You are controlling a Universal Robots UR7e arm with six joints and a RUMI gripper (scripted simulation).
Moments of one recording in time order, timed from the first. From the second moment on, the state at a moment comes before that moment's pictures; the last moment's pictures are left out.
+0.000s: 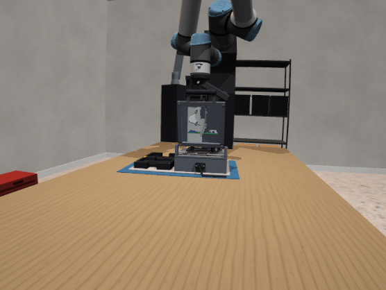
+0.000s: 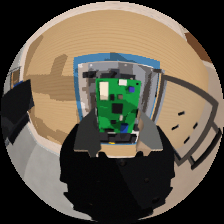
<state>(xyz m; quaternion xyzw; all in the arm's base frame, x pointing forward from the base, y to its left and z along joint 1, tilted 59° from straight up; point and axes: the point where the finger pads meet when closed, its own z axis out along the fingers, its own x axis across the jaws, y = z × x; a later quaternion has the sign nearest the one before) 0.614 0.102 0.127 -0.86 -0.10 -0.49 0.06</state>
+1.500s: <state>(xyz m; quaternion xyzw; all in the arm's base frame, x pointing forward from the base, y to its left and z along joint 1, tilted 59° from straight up) 0.614 0.105 0.128 -0.86 -0.10 -0.49 0.06</state>
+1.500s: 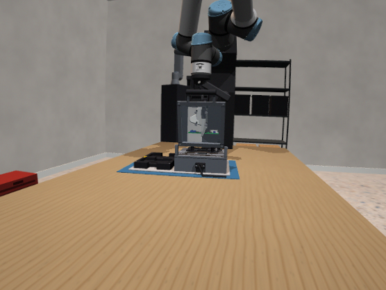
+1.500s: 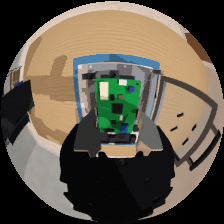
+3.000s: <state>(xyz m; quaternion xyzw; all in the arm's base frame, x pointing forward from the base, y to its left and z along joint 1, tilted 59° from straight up) 0.638 0.112 0.113 -0.86 -0.10 -0.49 0.06</state>
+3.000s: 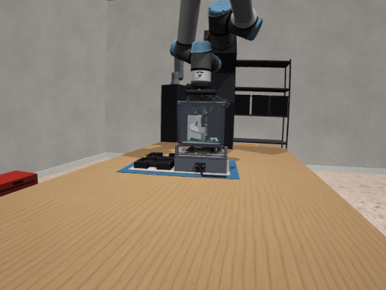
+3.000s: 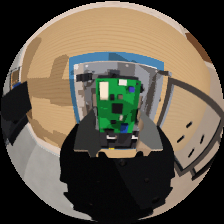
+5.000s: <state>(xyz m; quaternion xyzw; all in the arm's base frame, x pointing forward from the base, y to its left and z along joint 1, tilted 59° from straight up) 0.652 0.115 0.104 -0.86 -0.10 -0.49 0.06</state>
